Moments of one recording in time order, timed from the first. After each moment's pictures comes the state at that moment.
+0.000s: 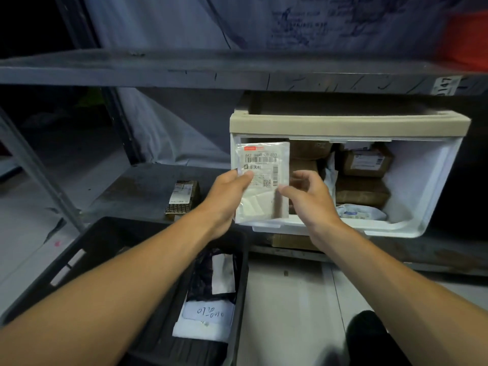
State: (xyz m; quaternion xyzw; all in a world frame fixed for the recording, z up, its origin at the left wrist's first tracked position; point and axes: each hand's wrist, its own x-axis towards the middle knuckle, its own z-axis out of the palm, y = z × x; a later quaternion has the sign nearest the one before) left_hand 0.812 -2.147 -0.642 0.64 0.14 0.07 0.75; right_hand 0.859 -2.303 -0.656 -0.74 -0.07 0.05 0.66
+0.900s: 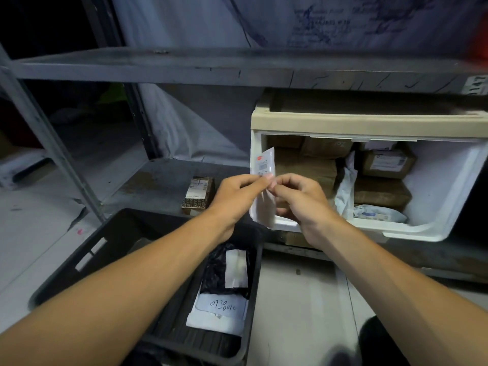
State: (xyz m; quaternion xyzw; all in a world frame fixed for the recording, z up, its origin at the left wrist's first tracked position) left_hand 0.782 -2.133 -0.645 0.74 0.13 0.11 0.65; right_hand 0.835 -2.267 -0.651 -0.68 -0.15 0.14 0.70
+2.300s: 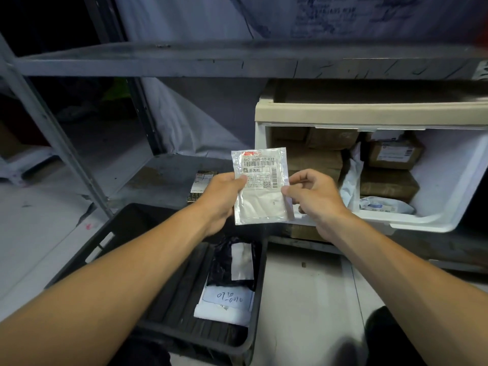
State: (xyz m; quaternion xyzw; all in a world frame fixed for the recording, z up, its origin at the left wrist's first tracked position) left_hand 0.777 -2.106 -0.655 0.67 0.19 0.06 0.72; right_hand 0.840 -2.279 -0.658 -0.76 -0.09 0.09 0.63
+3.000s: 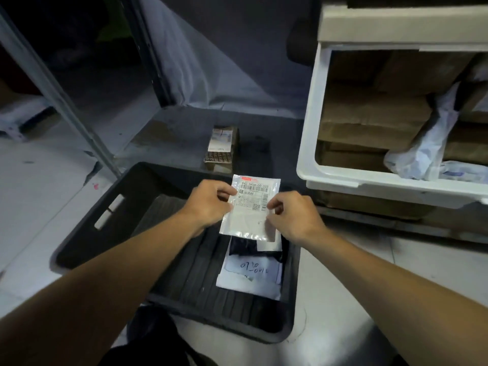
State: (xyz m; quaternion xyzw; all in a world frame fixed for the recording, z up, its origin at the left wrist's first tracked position) left_hand 0.764 -1.983 -0.800 0.85 0.26 0.01 0.46; right_hand 0.827 -2.174 -0.794 -0.92 -0.21 0.16 0.31
